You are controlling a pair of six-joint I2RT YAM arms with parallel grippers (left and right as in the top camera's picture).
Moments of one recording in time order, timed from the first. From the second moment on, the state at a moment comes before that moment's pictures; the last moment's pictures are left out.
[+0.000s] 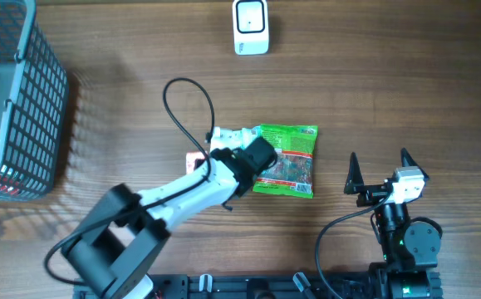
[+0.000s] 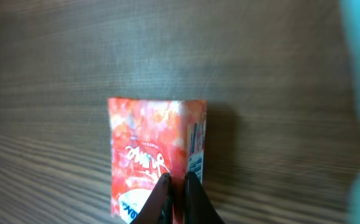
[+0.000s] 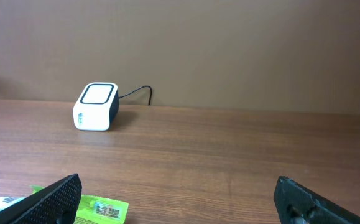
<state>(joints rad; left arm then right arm) -0.80 1.73 0.98 -0.77 -0.58 -0.77 0.03 0.01 0.01 0.00 -0.04 -0.02</state>
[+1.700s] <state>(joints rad) -0.62 1.77 1.02 -0.76 -0.32 -0.73 0.03 0.01 0.01 0.00 -0.04 -0.02</state>
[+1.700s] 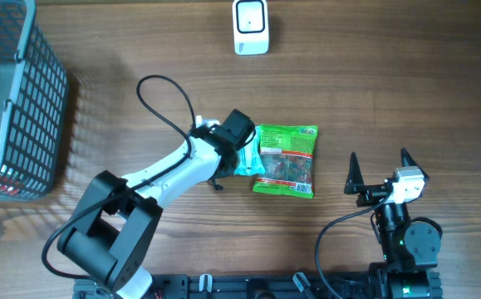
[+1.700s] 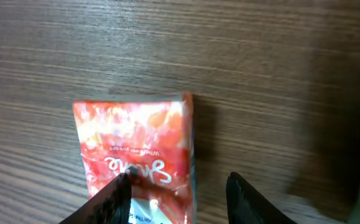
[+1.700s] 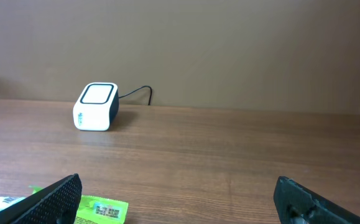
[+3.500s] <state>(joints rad) -0.21 1.65 0.95 -0.58 0.72 -0.21 0.03 0.01 0.01 0.00 -0.04 -0.02</state>
